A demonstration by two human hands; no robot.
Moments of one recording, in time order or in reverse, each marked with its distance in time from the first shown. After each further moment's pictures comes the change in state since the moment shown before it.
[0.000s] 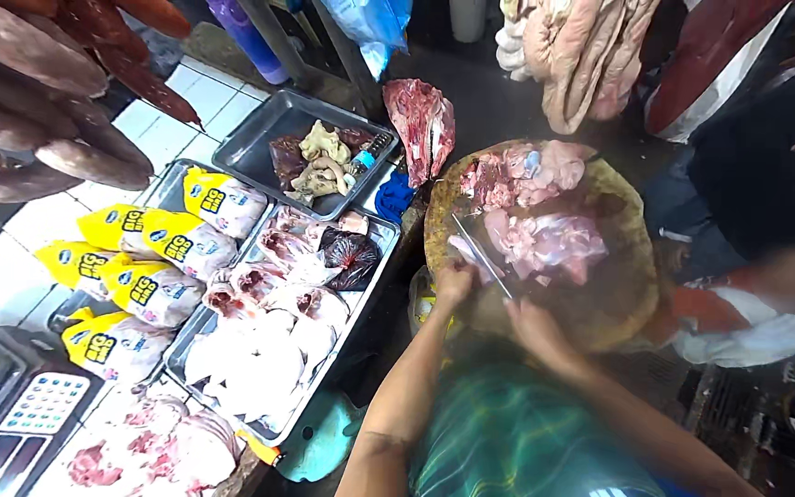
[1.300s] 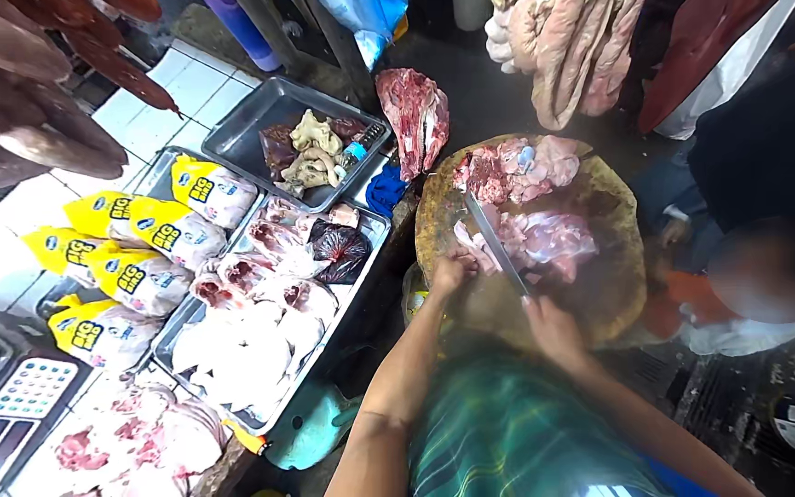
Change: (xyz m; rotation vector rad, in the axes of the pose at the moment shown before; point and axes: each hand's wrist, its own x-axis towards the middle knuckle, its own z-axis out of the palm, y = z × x) left_hand 0.028 0.007 0.023 -0.392 -0.075 -0.064; right_hand -0.021 0.046 -0.032 0.041 0.095 -0.055
